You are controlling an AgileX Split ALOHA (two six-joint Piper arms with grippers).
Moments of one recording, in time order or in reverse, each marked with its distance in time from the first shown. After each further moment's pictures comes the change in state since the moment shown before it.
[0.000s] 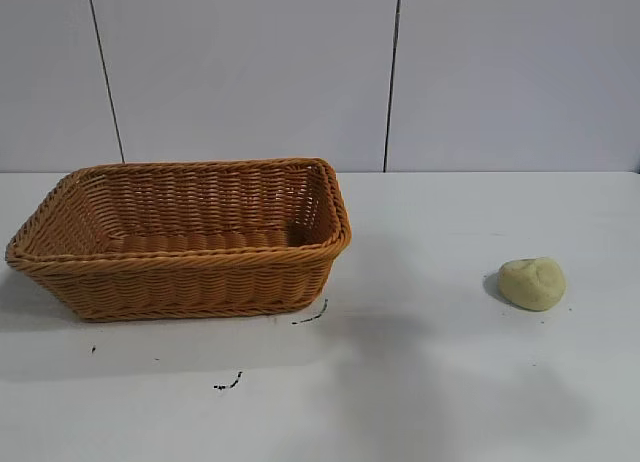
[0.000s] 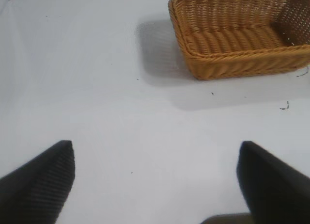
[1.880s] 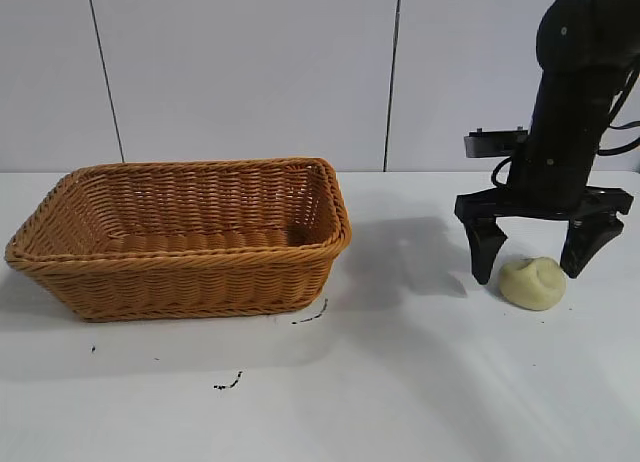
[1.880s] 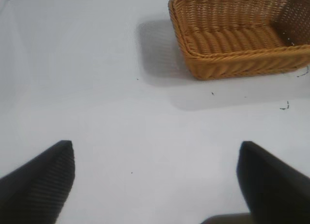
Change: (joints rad) left arm 0.000 0.000 0.000 0.000 0.000 0.000; right arm 0.078 1.130 -0.548 0.000 -0.090 -0.101
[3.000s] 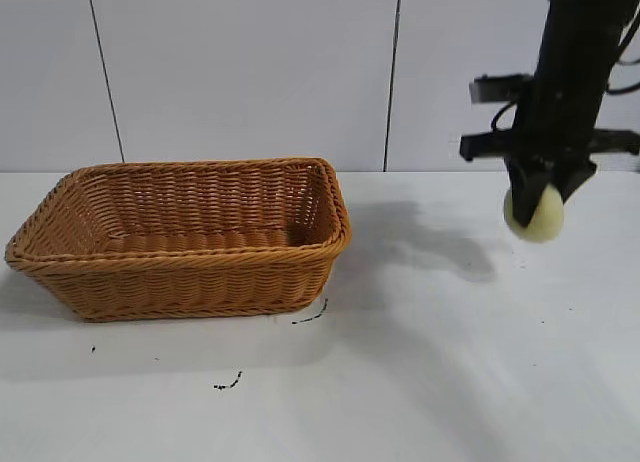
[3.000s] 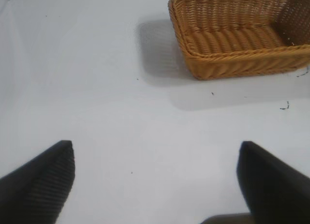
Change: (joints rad) left arm 0.000 0.000 0.000 0.000 0.000 0.000; right arm -0.001 -0.080 -0.227 0.000 0.246 0.007
